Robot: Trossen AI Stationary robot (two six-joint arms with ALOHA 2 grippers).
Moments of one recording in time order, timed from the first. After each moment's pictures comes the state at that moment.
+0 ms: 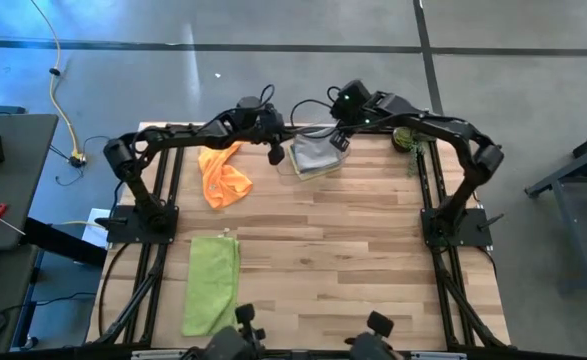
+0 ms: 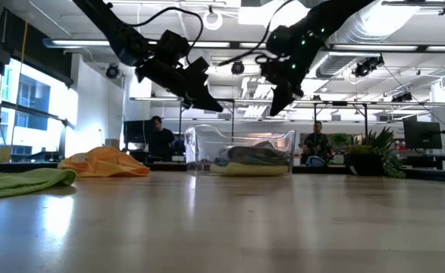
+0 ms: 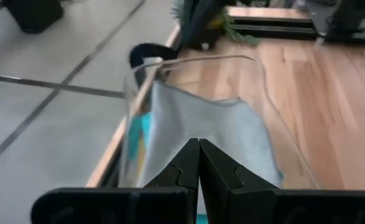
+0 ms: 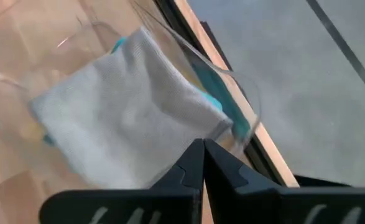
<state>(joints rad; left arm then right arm) 0.76 1.73 1.06 0.18 0.33 0.27 -0.69 1.71 1.41 -0.66 0.00 -0.22</state>
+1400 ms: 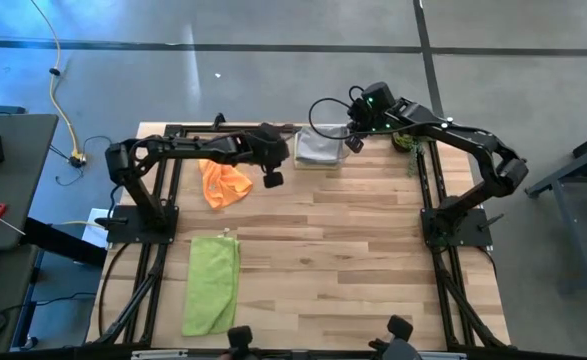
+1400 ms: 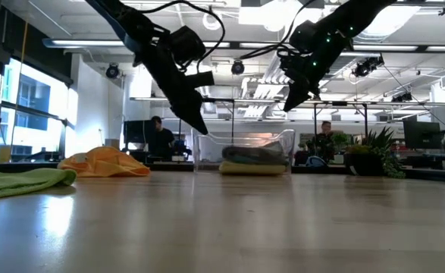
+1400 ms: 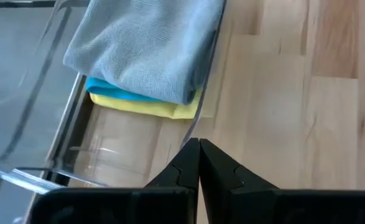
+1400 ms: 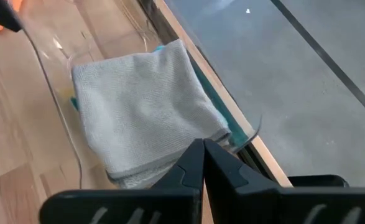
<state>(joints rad) 0.56 1.72 1.09 -0.23 -0.09 0.34 -0.77 1.49 1.16 -0.49 -0.09 -0.25</state>
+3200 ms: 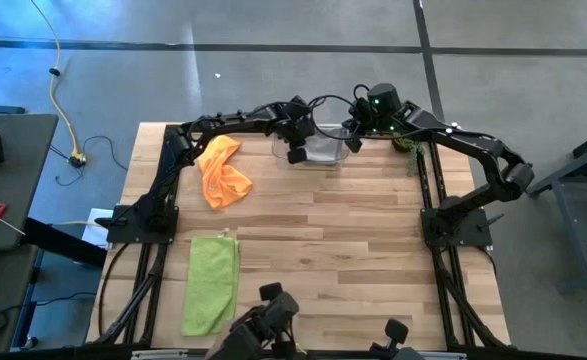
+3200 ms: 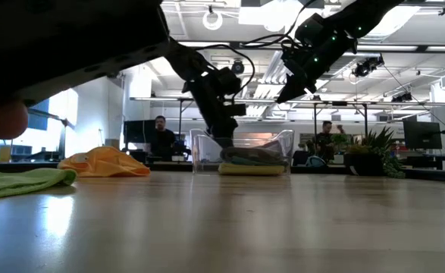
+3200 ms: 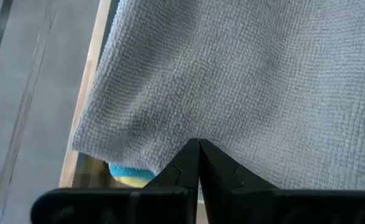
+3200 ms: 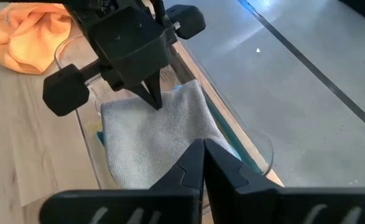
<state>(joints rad) 0.70 2.25 1.79 -0.57 0.07 0.46 -0.77 1.44 1.08 -0.32 -0.18 -0.23</state>
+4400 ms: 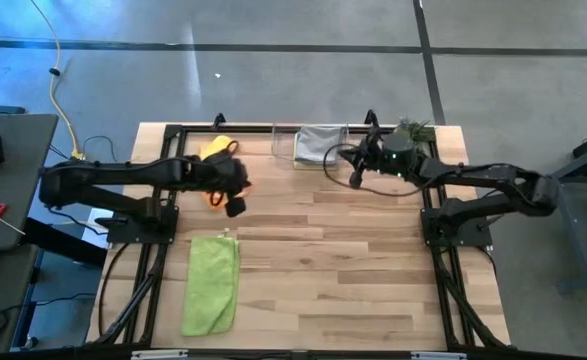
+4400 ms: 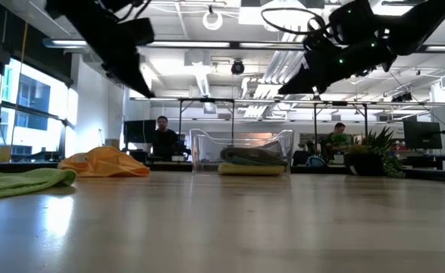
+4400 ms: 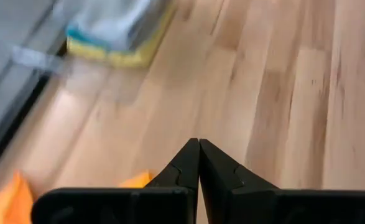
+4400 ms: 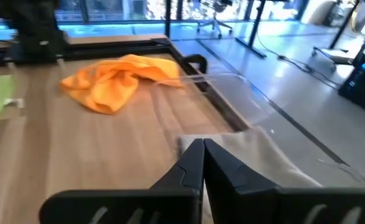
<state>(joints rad) 0.32 1.13 0.78 -0.46 -0.16 -0.01 -0.50 1.17 0.54 0.35 -0.06 -0.13</state>
